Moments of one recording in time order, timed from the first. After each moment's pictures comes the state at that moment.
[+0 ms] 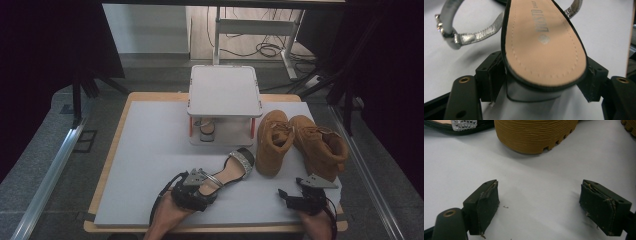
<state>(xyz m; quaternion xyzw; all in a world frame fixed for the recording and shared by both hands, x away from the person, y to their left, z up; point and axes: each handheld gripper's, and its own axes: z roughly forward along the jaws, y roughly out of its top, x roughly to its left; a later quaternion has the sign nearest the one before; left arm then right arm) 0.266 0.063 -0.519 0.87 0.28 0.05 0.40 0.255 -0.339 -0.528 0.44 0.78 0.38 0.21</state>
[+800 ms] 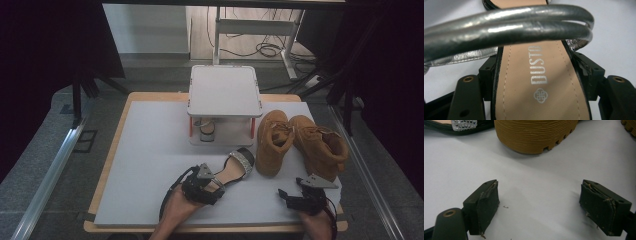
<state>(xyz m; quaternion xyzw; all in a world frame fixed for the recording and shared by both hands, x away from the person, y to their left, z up) 0.280 0.035 -0.509 0.88 0.30 0.05 0.37 0.255 -0.339 -0.528 0.44 0.78 0.38 0.21</state>
